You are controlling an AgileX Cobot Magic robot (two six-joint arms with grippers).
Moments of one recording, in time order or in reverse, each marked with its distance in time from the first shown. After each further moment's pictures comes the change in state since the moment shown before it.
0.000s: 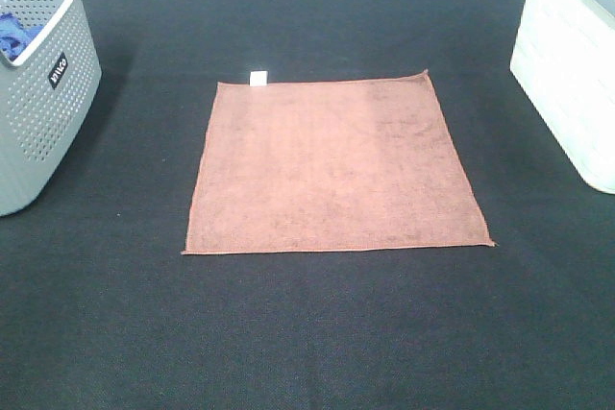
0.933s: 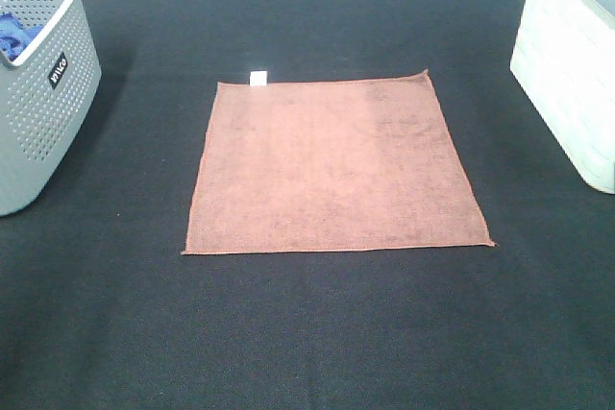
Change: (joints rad) left arm 0.000 0.576 0.059 -0.464 -0.498 -0.002; right arm 0.000 0.757 -0.105 0.145 -0.273 0.067
